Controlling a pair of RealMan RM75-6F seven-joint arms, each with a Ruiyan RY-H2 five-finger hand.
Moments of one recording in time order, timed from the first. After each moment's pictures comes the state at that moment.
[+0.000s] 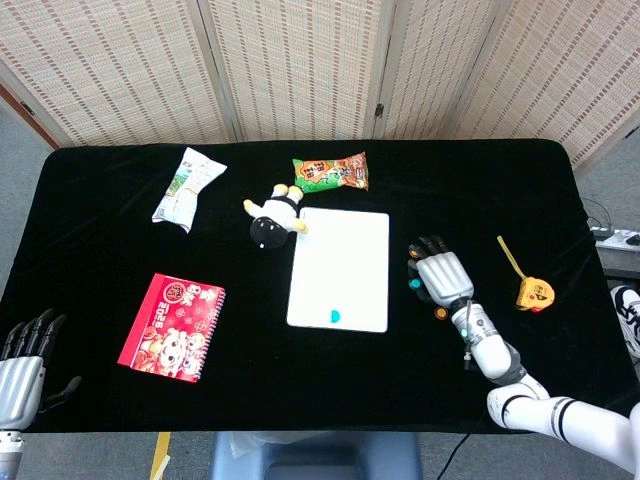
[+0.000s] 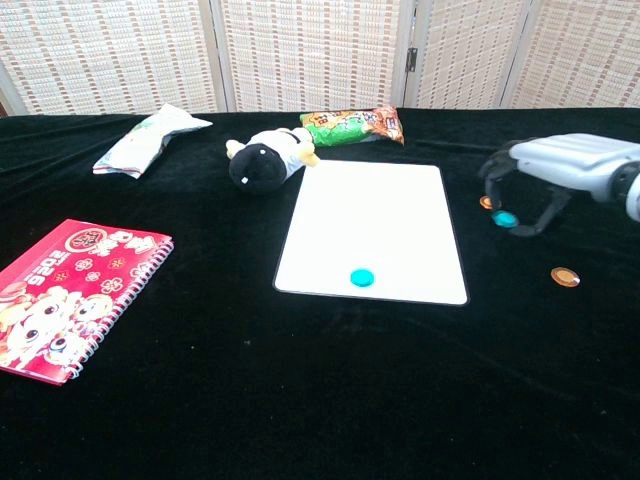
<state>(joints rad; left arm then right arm) -0.03 -1.16 -0.01 -1.60 1.49 1.49 0.08 0.67 -1.48 0.15 -1.37 -1.16 0.89 -0.36</state>
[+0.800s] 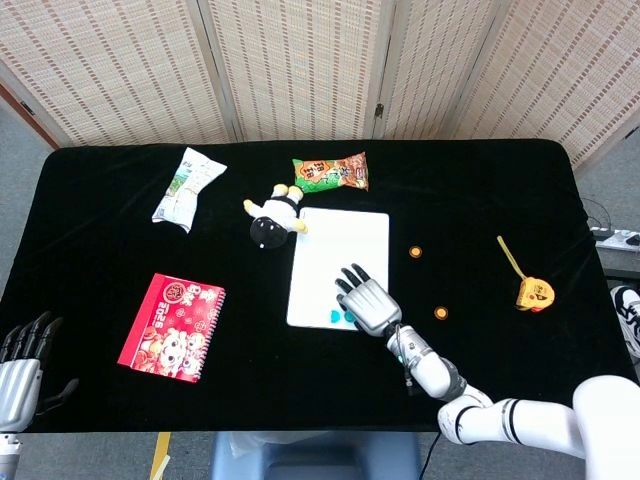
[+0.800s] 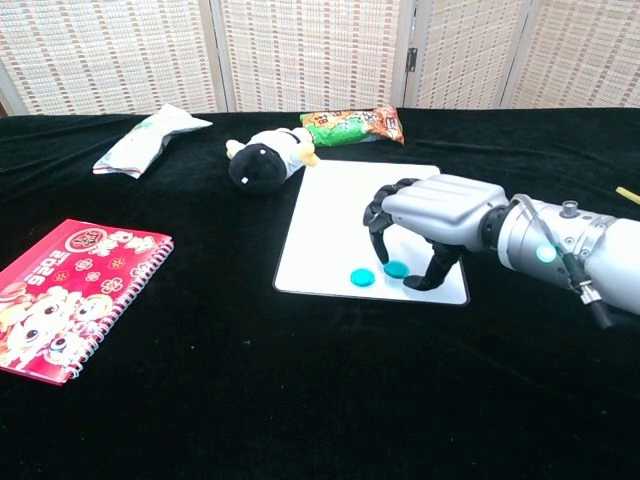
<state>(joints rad) -0.03 -1.17 -0.01 -1.57 1.48 1.49 0.05 0.80 -1.63 0.12 -1.45 -1.12 0.86 -0.61</state>
